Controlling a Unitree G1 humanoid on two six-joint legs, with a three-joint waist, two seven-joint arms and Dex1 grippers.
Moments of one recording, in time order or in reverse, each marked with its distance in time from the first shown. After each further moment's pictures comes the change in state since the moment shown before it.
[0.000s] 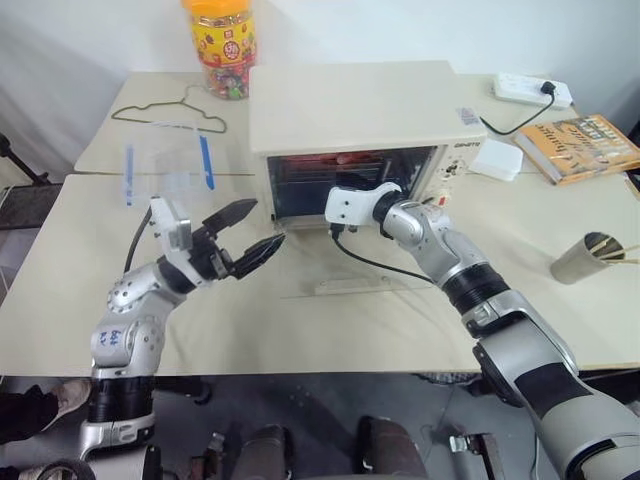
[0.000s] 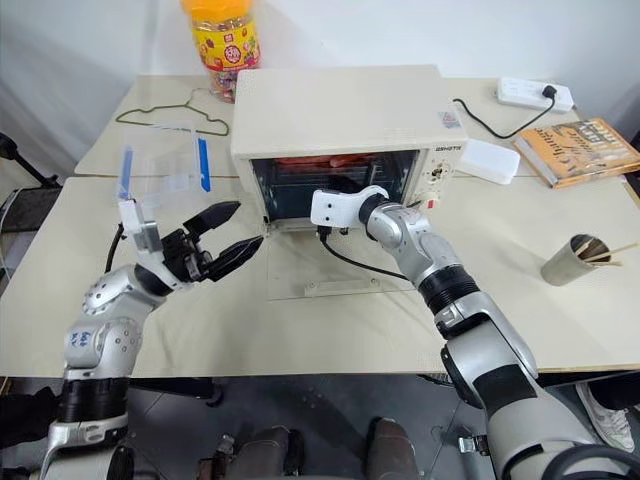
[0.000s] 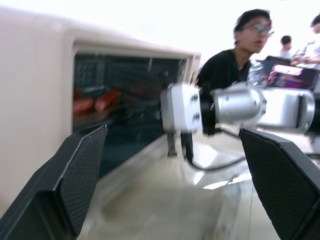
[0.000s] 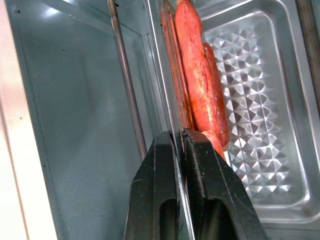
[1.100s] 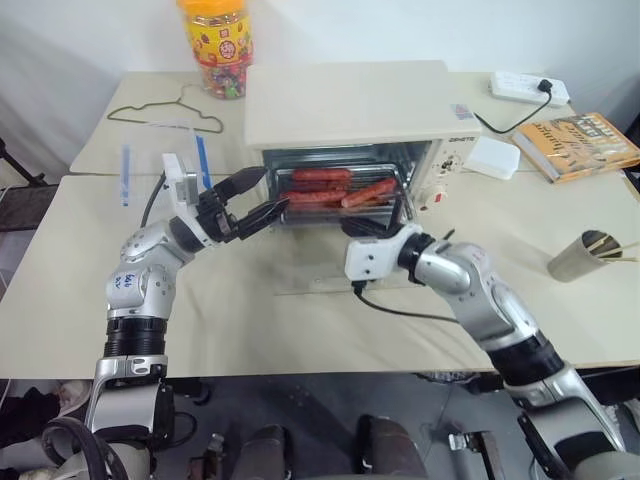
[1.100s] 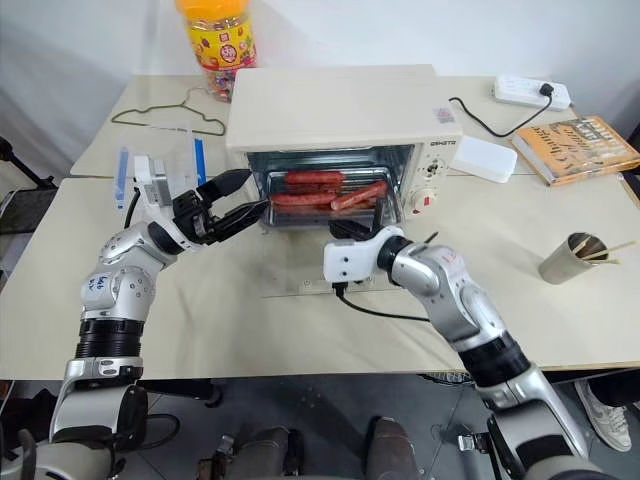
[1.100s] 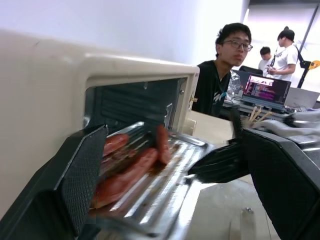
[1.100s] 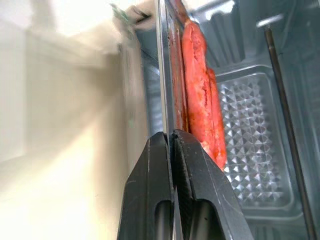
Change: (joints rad) left arm -0.259 0.019 -0.018 0.343 0.020 -0.004 -0.118; right arm 0.493 -0.170 -0.113 -0.843 0.047 0.152 0.359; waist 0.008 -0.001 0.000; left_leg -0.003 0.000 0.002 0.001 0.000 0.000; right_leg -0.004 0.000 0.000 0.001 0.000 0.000
